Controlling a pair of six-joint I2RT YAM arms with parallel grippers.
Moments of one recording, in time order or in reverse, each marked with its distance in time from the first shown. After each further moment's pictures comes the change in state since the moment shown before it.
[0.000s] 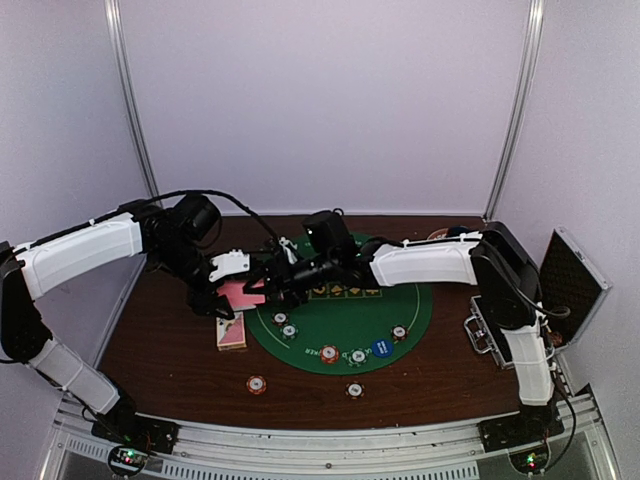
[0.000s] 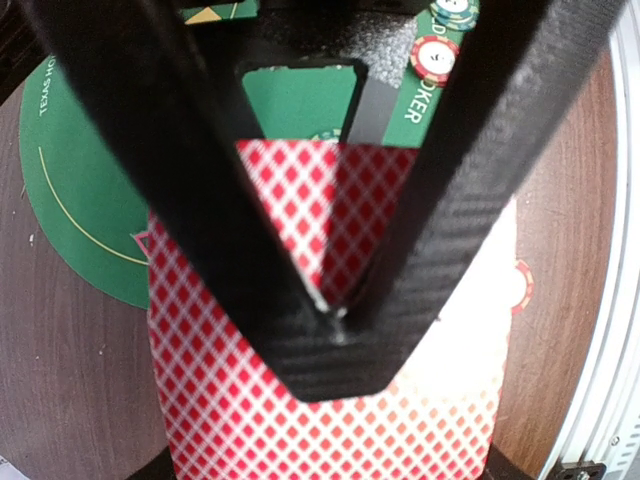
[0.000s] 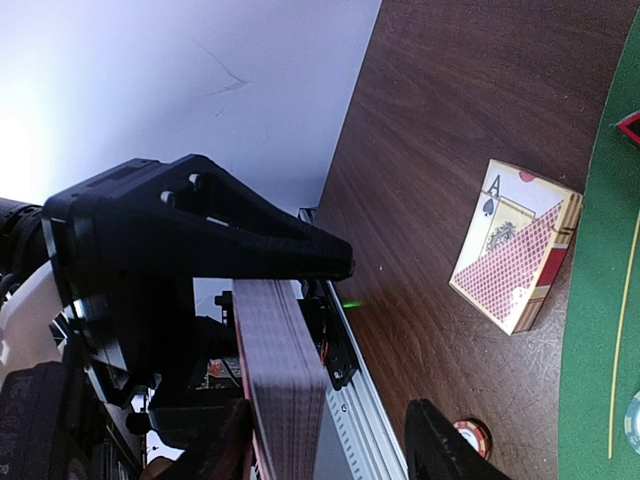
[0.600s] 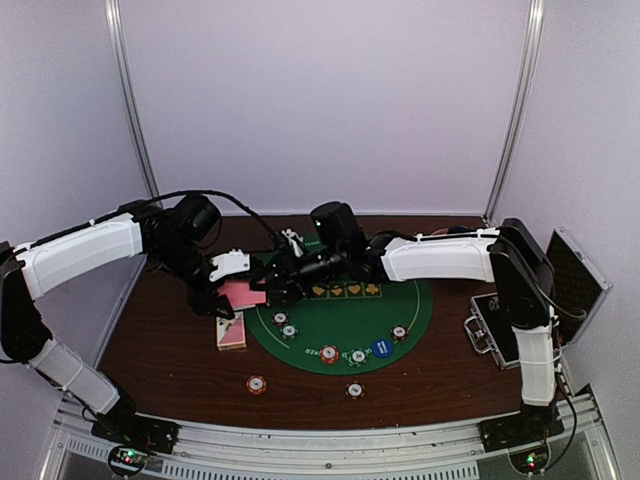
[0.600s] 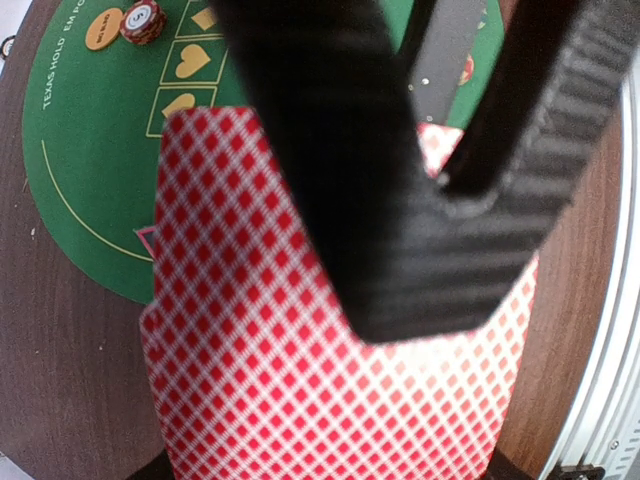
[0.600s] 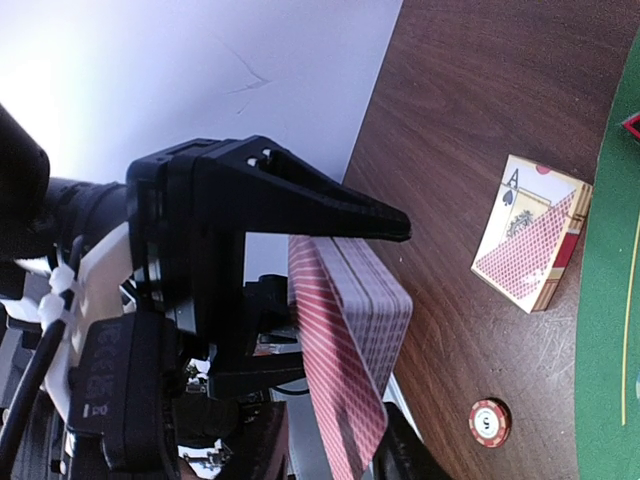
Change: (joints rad) left arm 0.000 0.000 -0.004 0.008 -0.010 -0.017; right arm -0.004 -0.087 -0.049 -0.017 -0.003 0.008
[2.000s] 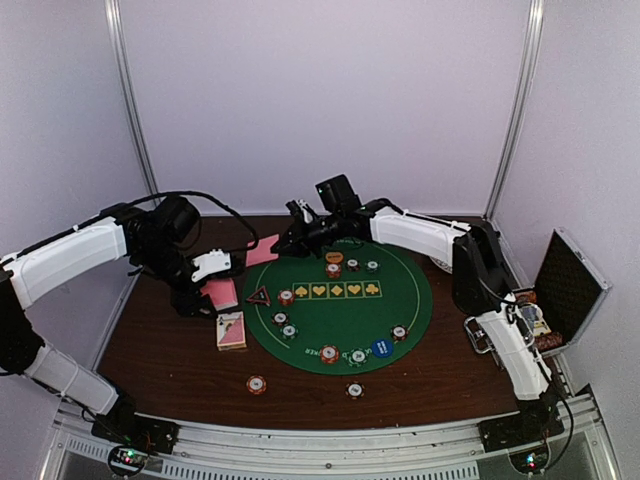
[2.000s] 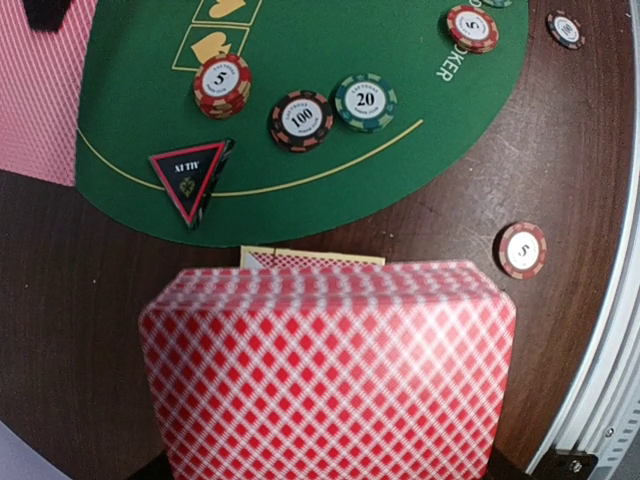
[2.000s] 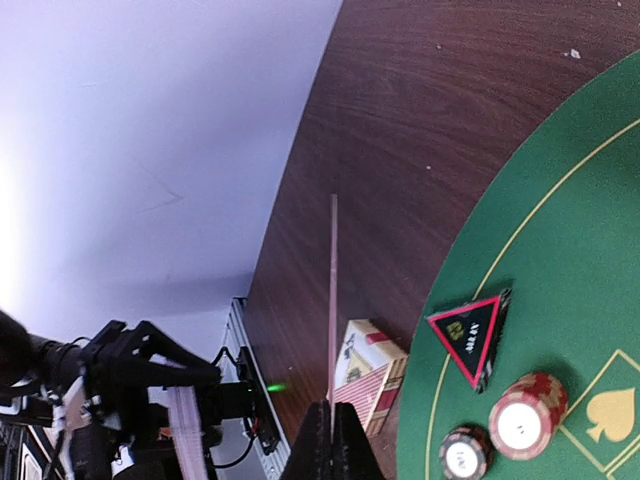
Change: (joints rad) left arm 0.098 -0.077 -0.060 -0.038 -0.009 -0.003; right arm -0.188 0.303 0.549 -0.406 0.027 -0.227
